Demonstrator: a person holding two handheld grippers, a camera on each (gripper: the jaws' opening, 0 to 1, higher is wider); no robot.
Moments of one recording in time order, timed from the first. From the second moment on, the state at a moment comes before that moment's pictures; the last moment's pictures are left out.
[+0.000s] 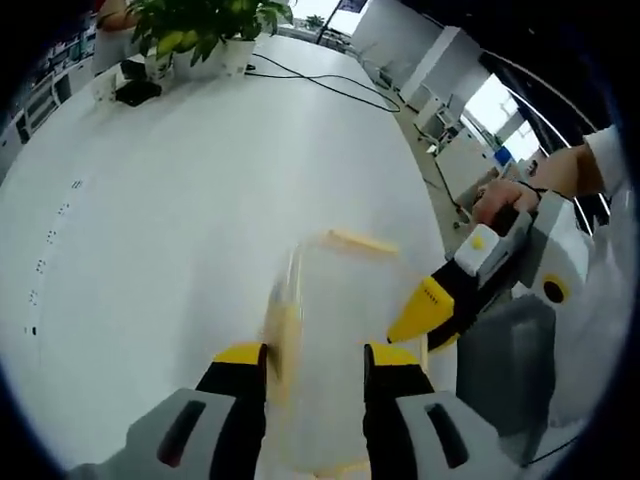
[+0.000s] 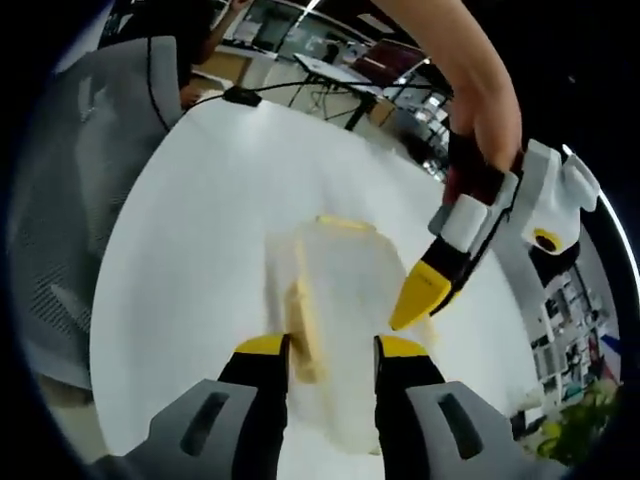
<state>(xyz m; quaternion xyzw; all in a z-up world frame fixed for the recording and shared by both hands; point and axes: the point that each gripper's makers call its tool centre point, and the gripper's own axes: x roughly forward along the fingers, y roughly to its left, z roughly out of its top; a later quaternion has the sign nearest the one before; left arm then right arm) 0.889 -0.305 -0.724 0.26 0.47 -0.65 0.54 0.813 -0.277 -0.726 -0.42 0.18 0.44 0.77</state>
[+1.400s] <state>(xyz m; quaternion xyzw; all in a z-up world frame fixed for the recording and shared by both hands) 0.868 -0.312 -0.735 0.28 0.53 -0.64 0.48 0.814 -0.275 -0.729 -0.43 0.20 0.43 0.77</state>
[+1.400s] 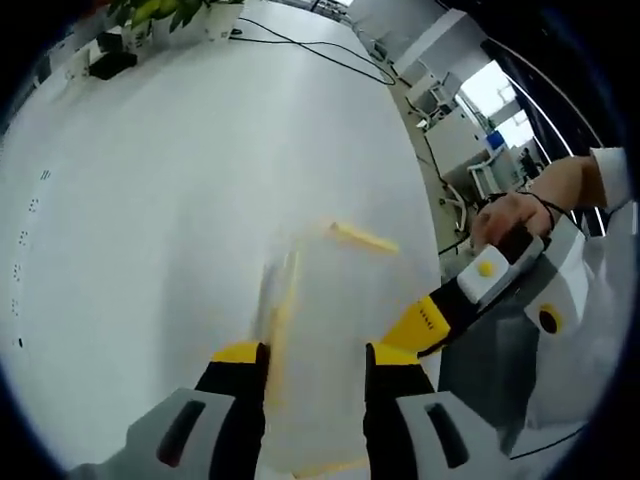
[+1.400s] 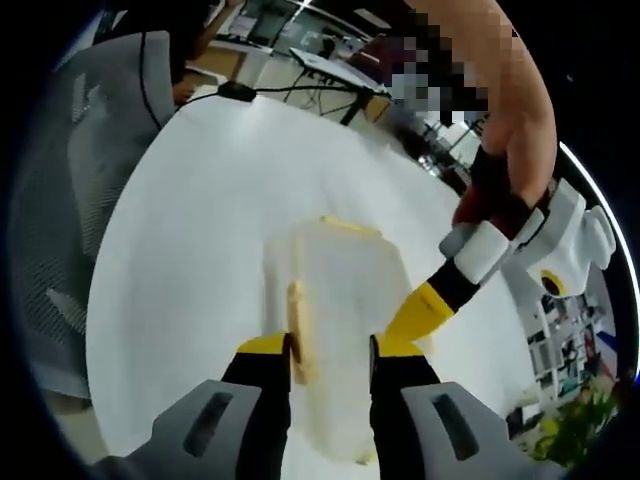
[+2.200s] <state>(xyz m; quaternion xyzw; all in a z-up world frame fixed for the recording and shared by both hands) 0.875 -0.320 -0.719 0.21 0.48 -0.65 0.55 0.813 -0.271 -0.724 -0.40 0.20 0.43 0.79</state>
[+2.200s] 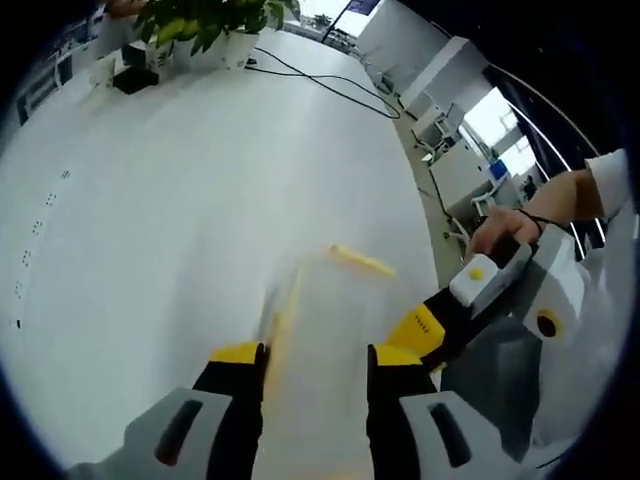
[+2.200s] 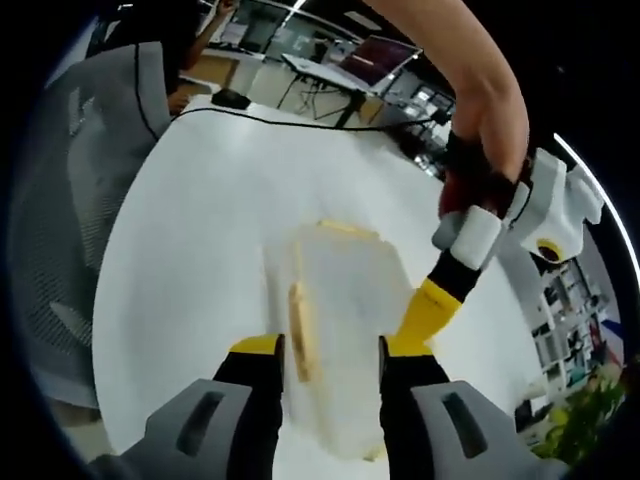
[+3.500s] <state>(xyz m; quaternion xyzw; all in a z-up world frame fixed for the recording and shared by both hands) 0.866 -0.259 -0.689 0.10 0.30 -0.59 0.75 0.823 -0.313 -0.713 -0.29 0.25 0.36 0.85</state>
